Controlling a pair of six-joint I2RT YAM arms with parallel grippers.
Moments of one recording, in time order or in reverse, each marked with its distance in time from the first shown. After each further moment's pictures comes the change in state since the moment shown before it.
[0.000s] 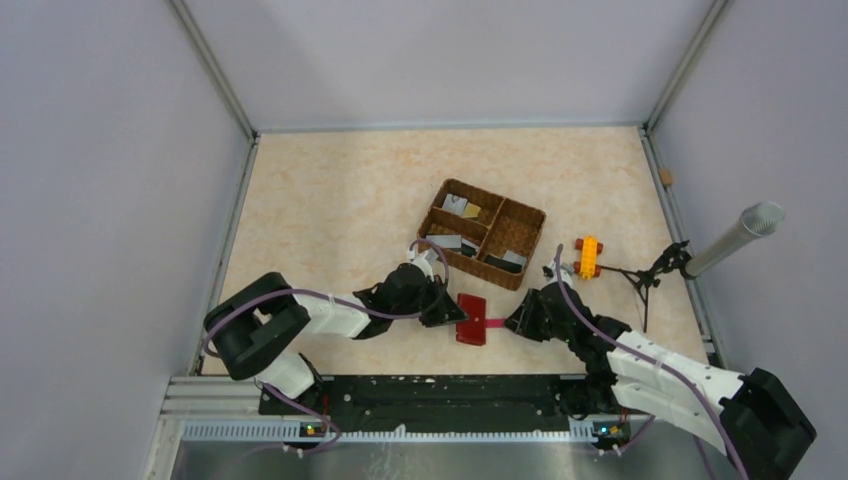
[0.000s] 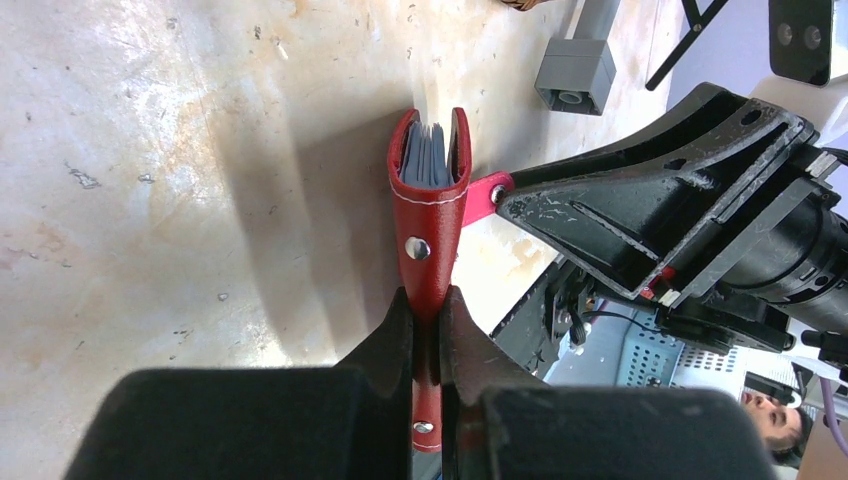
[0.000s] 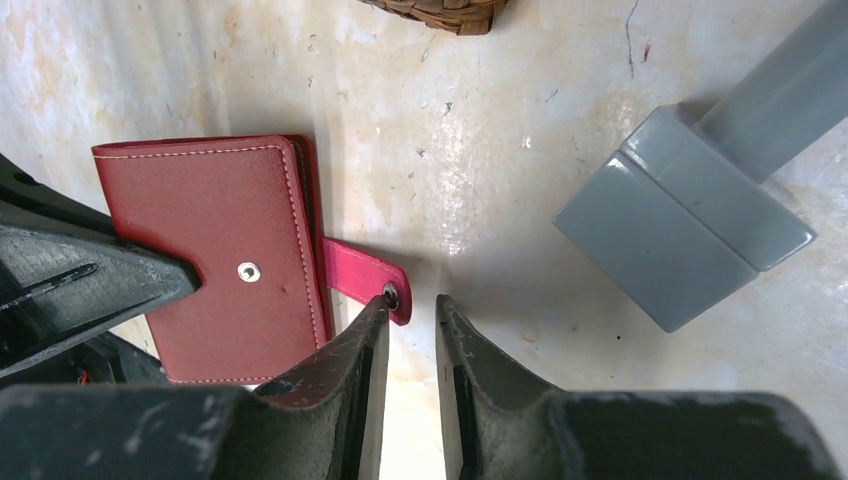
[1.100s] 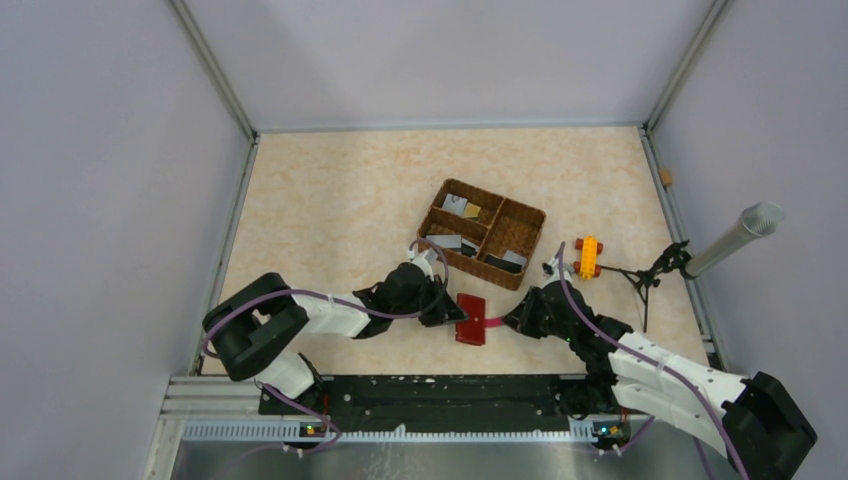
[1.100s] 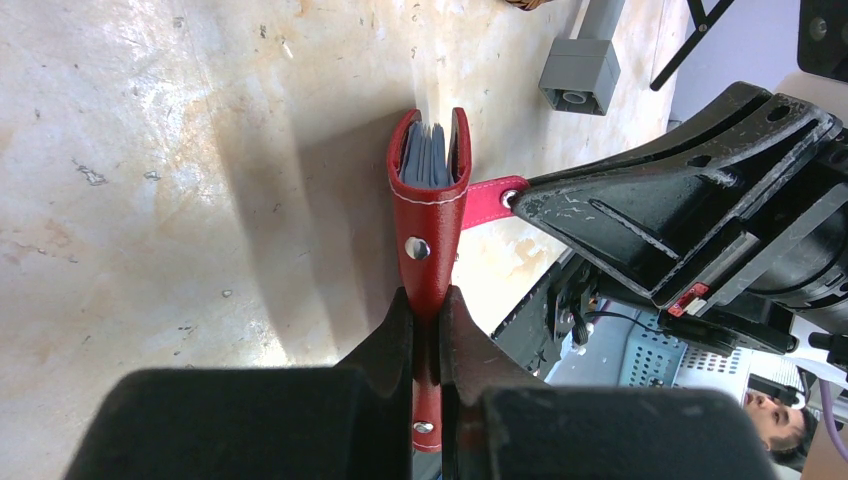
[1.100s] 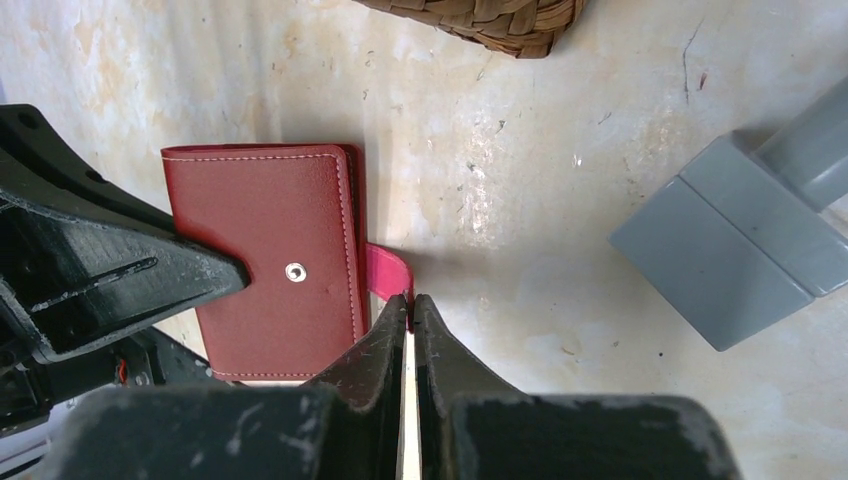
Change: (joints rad) left arm -0.003 -0.008 0.006 -0.024 -0.003 0.005; right arm -0.008 -0.019 0.000 0.045 -0.023 0.000
